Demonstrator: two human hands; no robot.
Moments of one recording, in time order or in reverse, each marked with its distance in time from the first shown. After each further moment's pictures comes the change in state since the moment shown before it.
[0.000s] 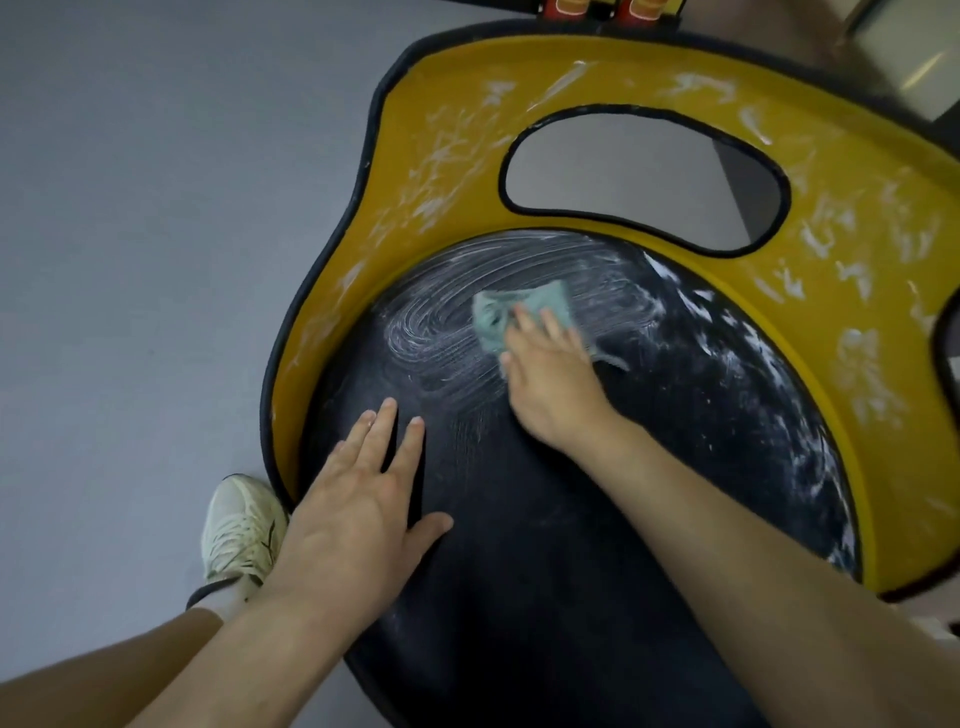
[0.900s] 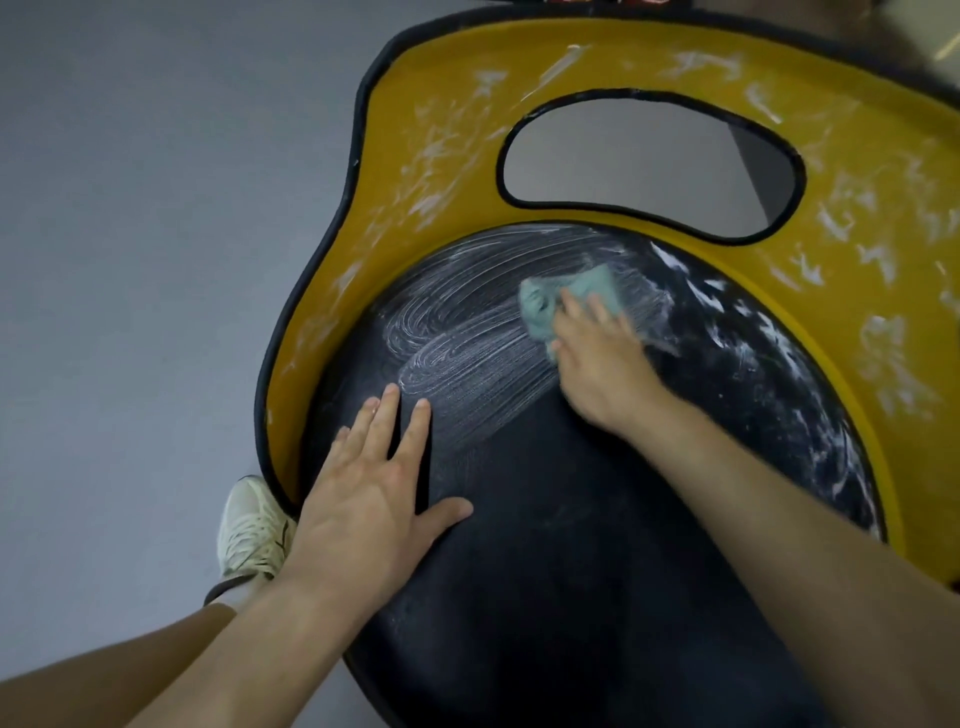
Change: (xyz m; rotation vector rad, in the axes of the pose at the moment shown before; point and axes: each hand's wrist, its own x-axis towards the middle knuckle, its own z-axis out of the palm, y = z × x) left_hand 0.013 0.003 0.011 -0.064 0.107 -0.017; right_hand 0.005 0.047 -0.014 -0.040 -0.007 0.031
